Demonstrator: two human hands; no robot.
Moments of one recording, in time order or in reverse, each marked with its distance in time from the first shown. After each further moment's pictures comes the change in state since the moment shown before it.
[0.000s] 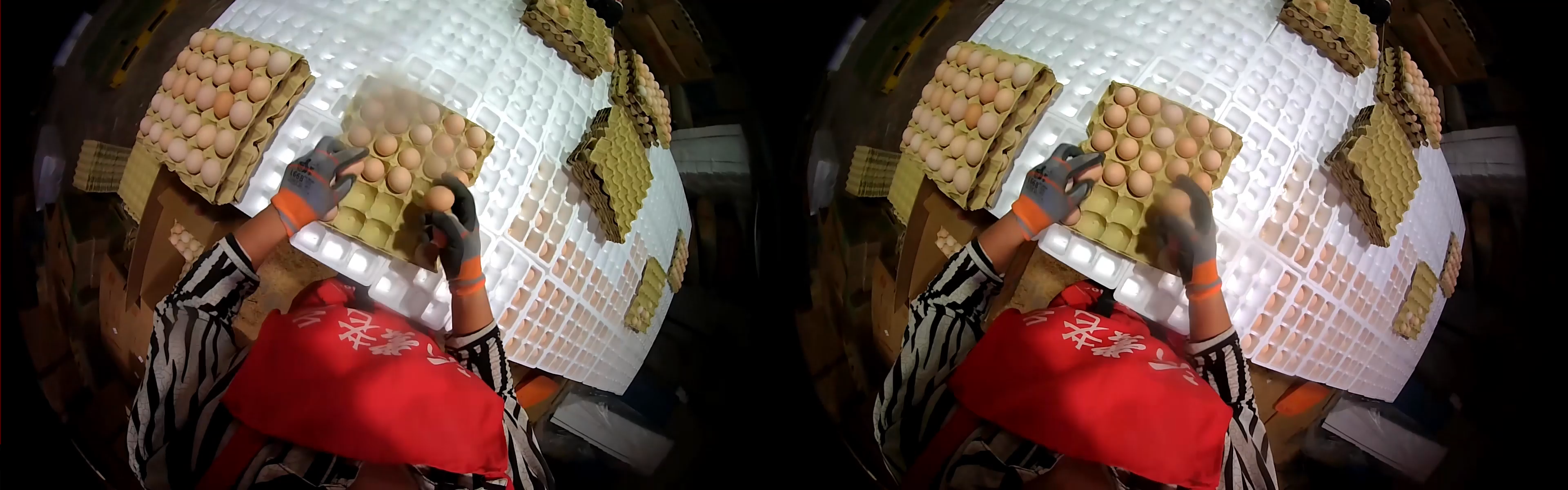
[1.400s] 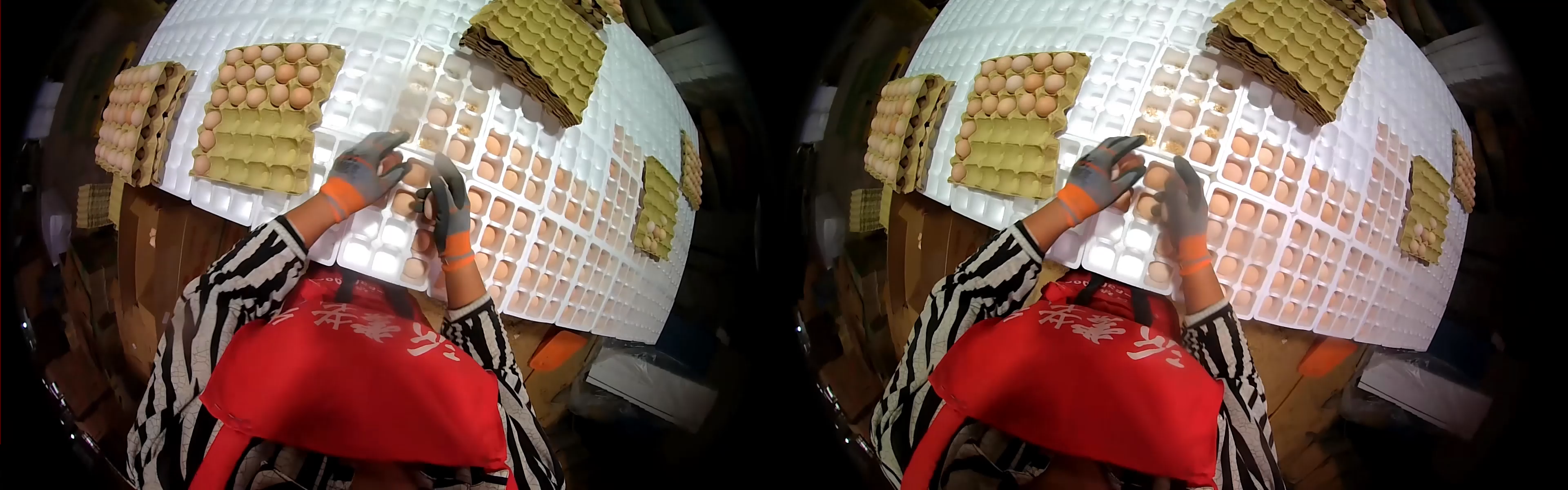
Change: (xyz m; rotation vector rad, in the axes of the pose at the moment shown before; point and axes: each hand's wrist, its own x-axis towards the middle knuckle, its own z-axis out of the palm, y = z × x) left_hand 0.013 0.261 0.230 -0.191 -0.152 0.073; right_hand -0.113 0.047 -0.249 0.324 0.202 0.135
